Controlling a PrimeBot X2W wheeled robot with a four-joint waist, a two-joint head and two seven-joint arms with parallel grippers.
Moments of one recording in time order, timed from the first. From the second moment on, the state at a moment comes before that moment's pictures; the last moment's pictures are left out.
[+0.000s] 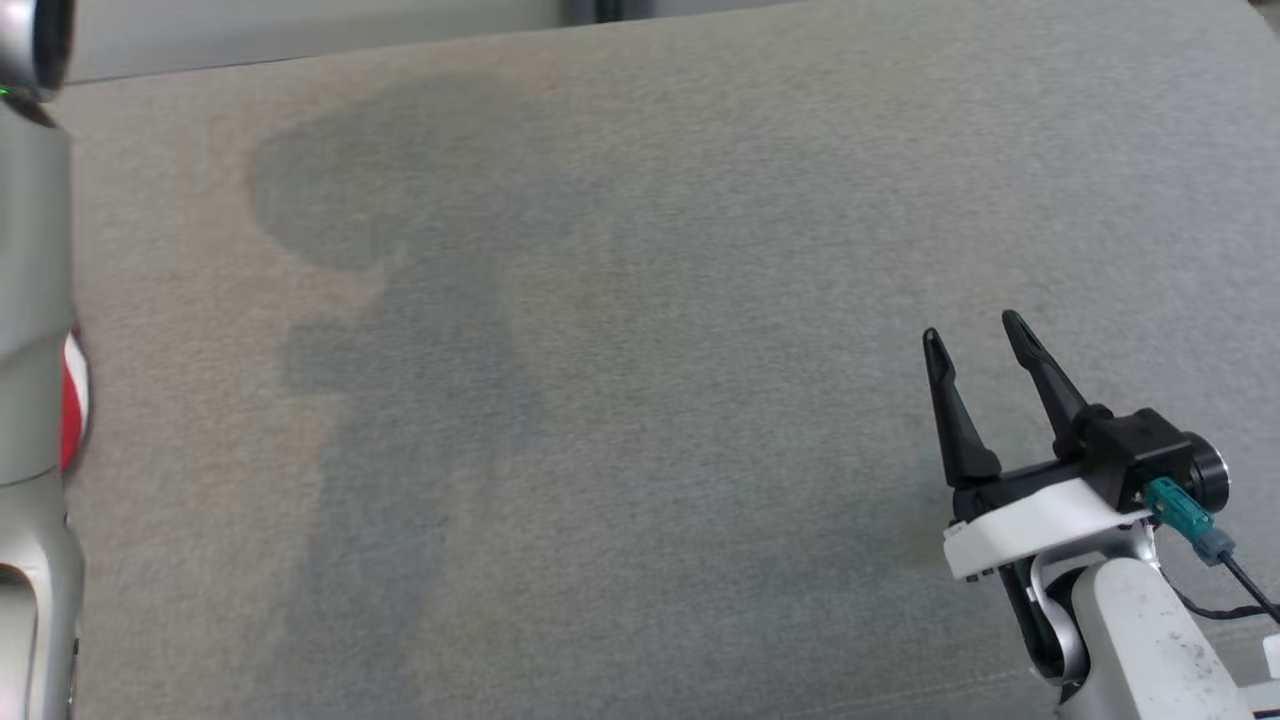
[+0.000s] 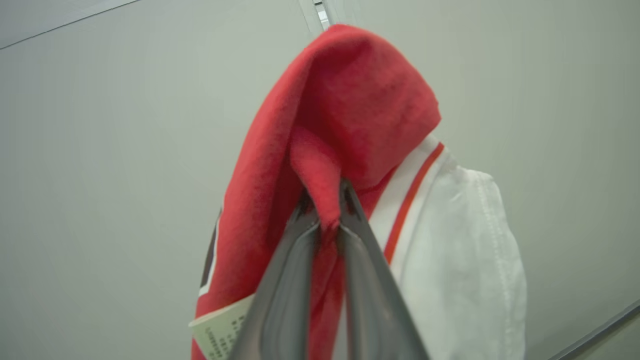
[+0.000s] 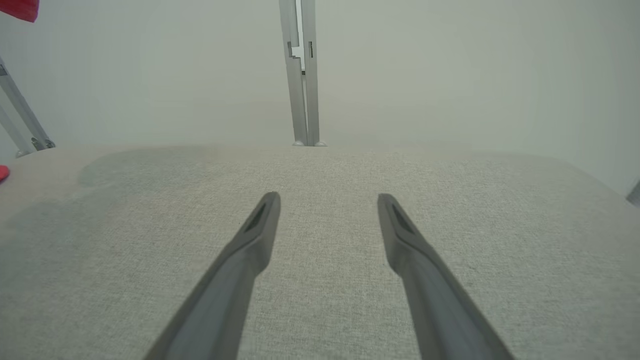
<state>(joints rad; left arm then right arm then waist) -1.22 0.32 -0.28 0.39 -0.20 -0.09 0.00 -0.18 -0.14 0.11 0.13 0.15 0.13 -0.24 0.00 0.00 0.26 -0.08</state>
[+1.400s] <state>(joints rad) -0.54 0.05 -0.64 0.70 -0.31 -0.06 -0.25 -0.15 -0.09 0.11 0.17 0.14 0.13 -0.26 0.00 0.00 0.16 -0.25</state>
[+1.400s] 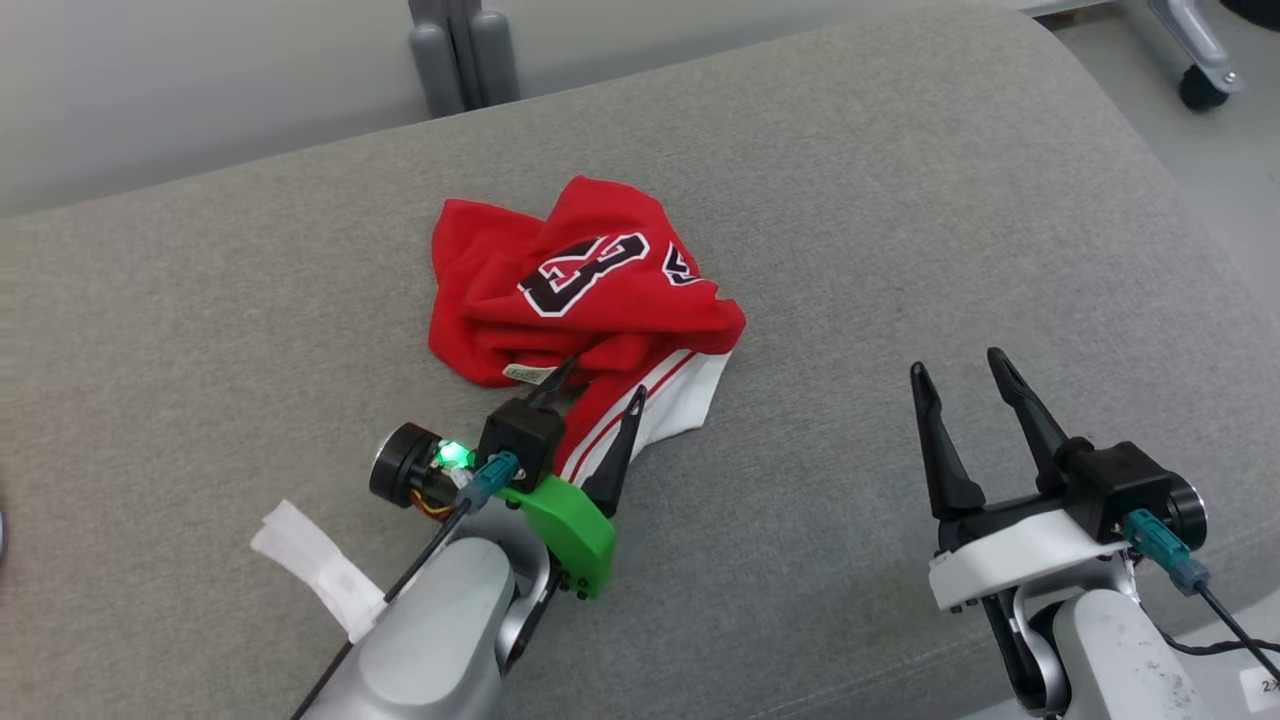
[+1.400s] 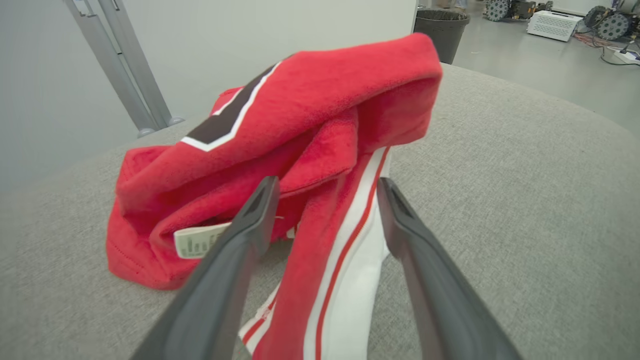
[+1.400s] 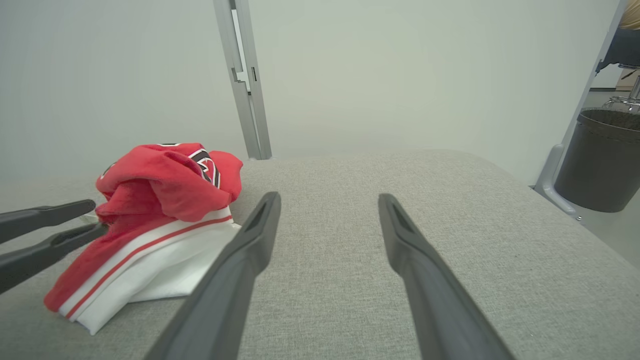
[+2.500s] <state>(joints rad) -0.08 0.19 -0.10 0.14 -0.26 0.07 -0.26 -0.04 -0.10 0.04 0.18 0.11 0.13 -0.26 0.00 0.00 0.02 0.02</state>
